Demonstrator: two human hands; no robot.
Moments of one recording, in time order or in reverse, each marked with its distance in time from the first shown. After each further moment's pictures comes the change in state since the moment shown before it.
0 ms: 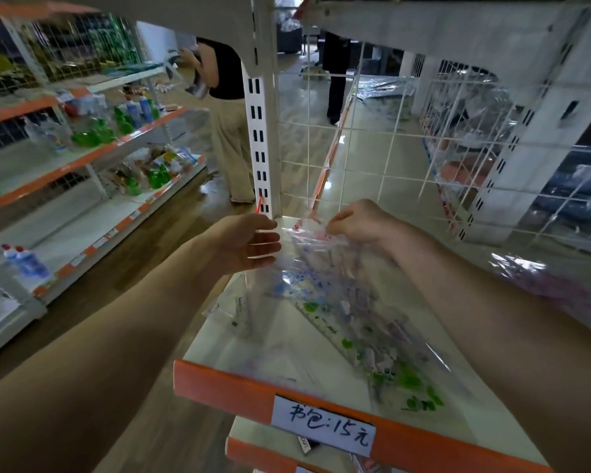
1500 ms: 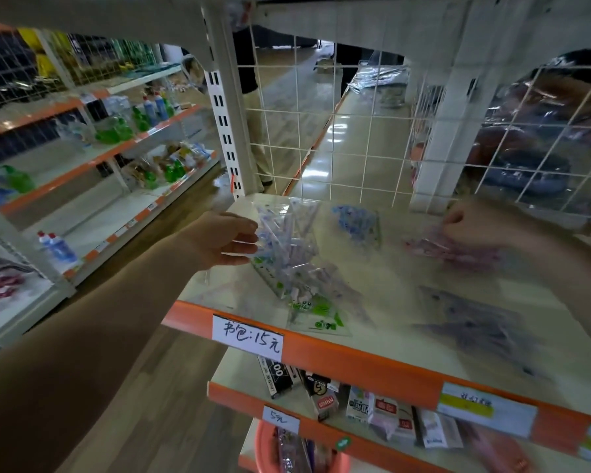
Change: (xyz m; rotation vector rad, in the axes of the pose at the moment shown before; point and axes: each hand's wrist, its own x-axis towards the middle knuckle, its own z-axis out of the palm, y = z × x) left_hand -0.088 -0.038 0.067 0.239 0.153 0.094; right_hand -0.125 0.134 -0.151 -0.540 0.063 0.053
